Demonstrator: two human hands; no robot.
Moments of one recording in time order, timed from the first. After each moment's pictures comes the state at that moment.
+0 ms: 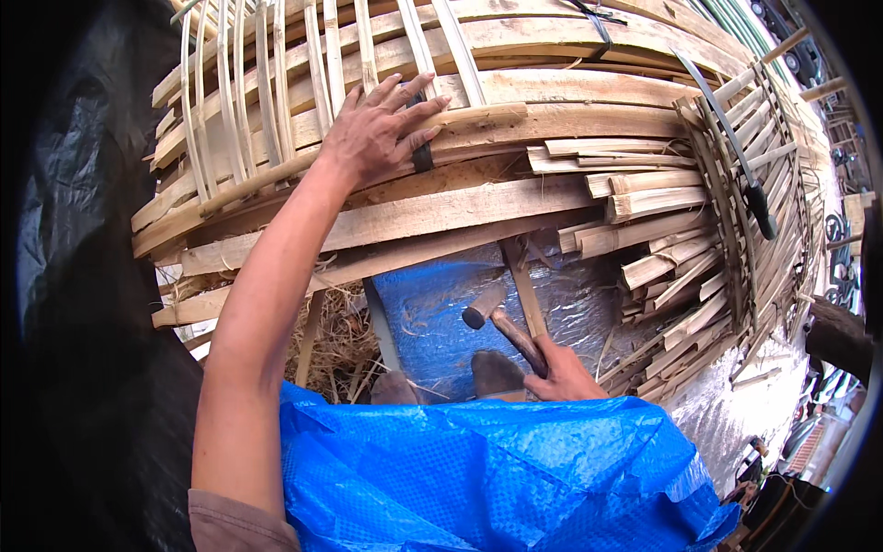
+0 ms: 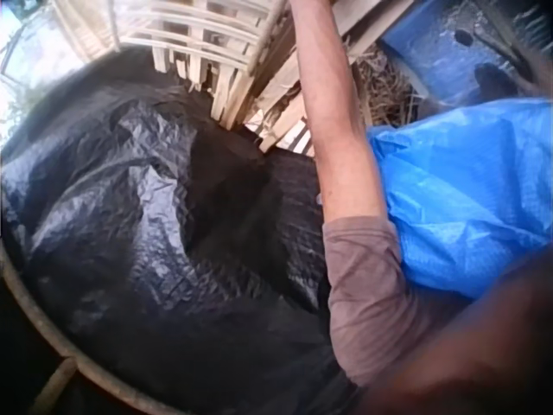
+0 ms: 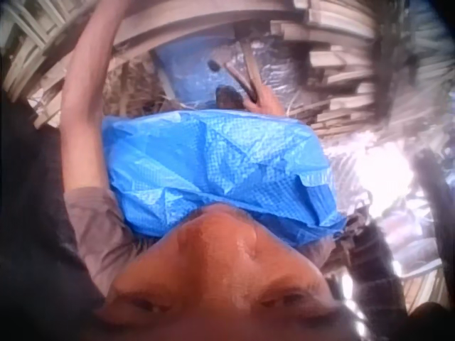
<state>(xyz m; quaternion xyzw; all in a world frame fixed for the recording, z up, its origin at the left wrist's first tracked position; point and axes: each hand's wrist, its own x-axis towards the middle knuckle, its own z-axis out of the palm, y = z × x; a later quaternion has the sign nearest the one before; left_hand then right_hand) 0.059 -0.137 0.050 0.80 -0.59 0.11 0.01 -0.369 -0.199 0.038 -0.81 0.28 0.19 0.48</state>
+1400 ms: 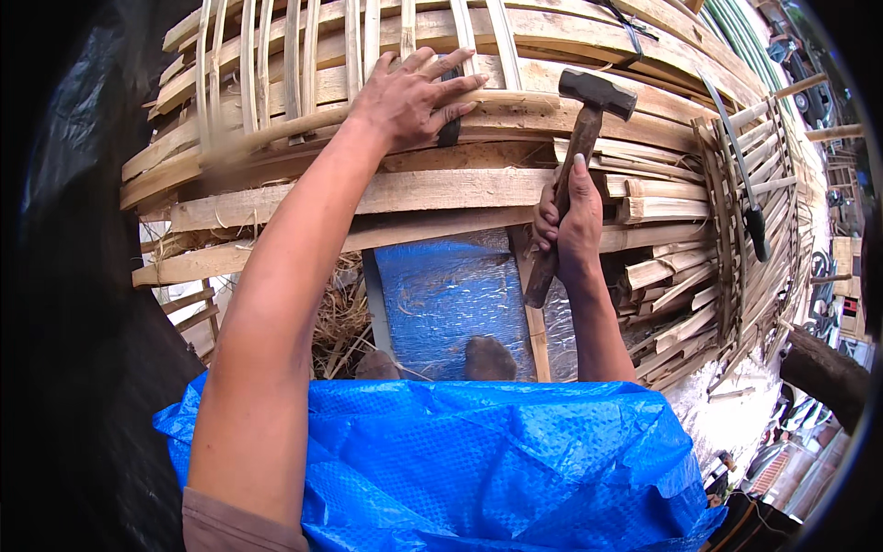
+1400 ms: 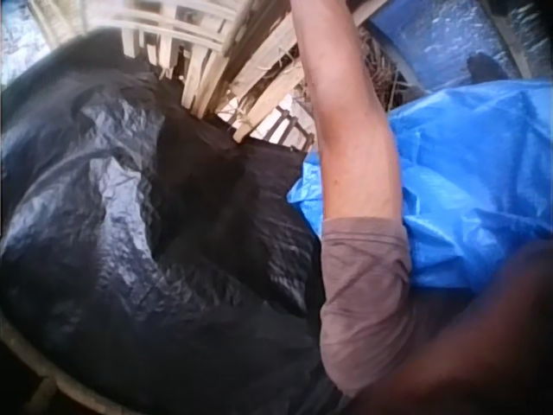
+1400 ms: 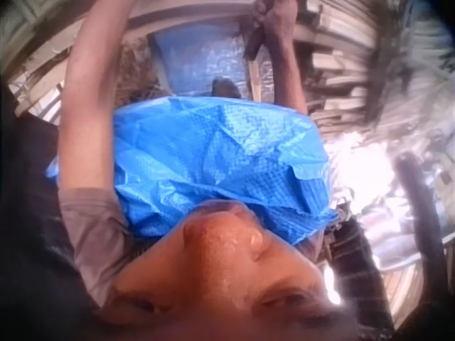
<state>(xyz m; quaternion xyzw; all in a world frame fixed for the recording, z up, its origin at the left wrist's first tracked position) 0.055 -0.138 0.038 0.81 -0.56 0.17 0.02 -0.195 -0.248 0.065 -0.53 0.30 -0.17 0.77</state>
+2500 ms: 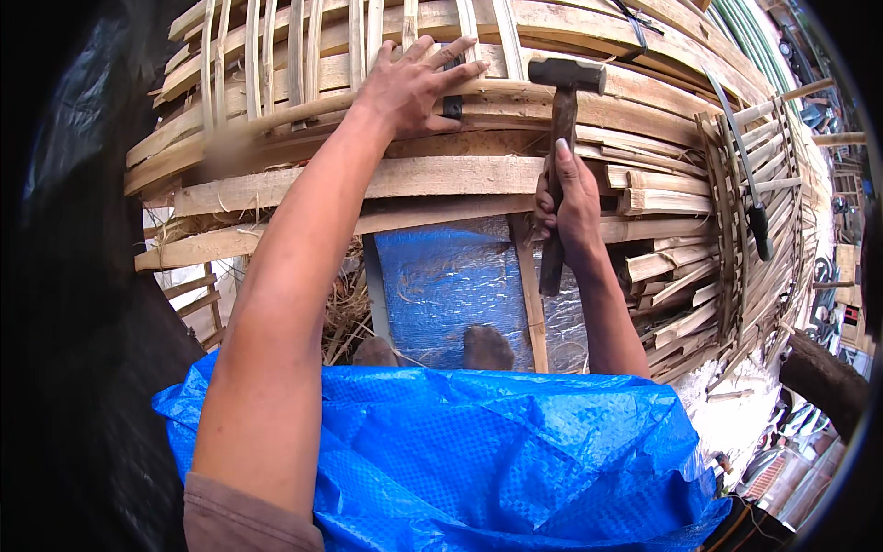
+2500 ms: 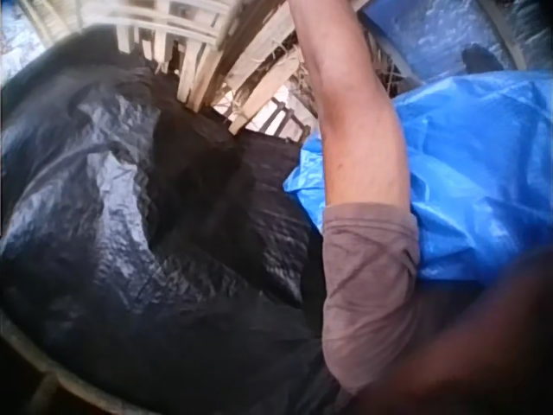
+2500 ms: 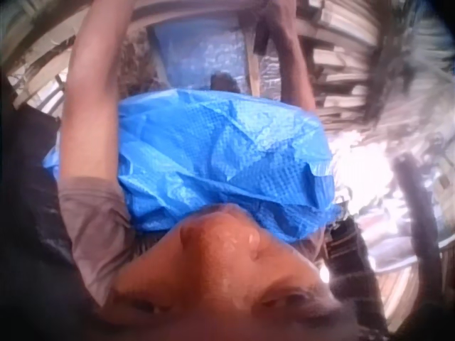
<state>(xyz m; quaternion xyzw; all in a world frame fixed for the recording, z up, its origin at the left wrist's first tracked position) 0.050 -0.139 0.045 0.81 -0.56 0.15 -0.03 -0.195 -0.259 0.072 -0.60 0.27 -0.11 0.75</state>
